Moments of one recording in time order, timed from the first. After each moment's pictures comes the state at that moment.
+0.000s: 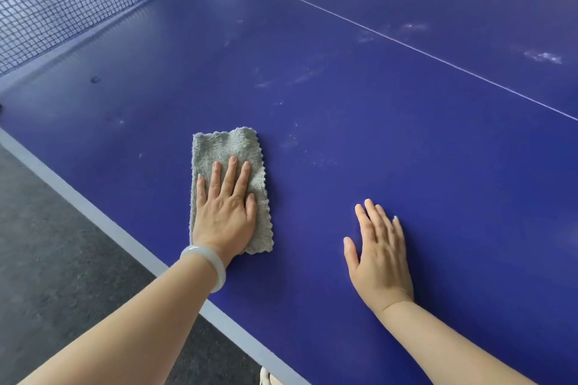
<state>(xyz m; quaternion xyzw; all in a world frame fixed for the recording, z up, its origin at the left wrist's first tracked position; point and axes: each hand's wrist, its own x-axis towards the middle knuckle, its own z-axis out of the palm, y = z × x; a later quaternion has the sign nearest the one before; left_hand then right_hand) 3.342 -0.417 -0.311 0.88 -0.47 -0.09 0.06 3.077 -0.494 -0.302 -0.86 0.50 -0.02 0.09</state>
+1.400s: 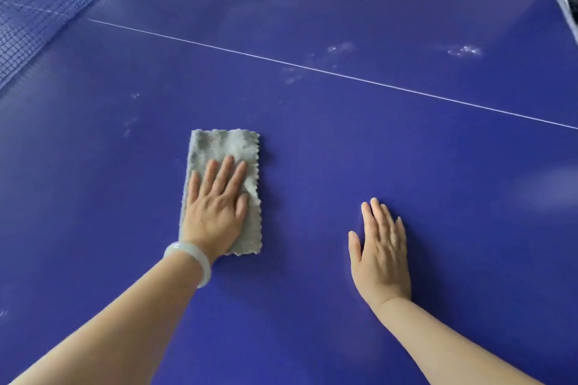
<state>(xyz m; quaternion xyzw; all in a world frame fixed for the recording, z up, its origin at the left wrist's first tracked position) 3.422 -0.644 -0.304 0.76 -0.64 -0.08 0.05 3.129 -0.634 -0.309 -0.74 0.67 -0.05 0.05</state>
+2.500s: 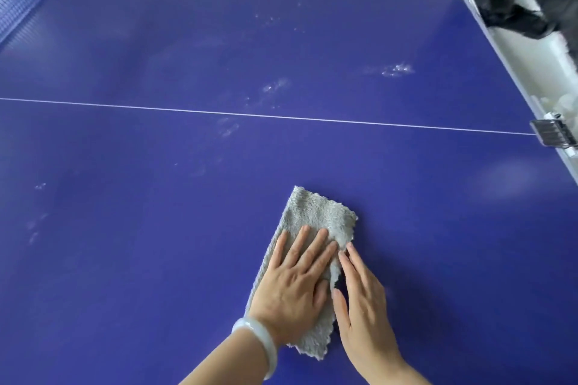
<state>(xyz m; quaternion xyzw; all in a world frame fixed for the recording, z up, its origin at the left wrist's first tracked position) 3.262 -0.702 -0.311 0.50 -0.86 -0.12 0.05 3.111 -0.656 -0.296 -0.68 0.68 -0.19 0.16</state>
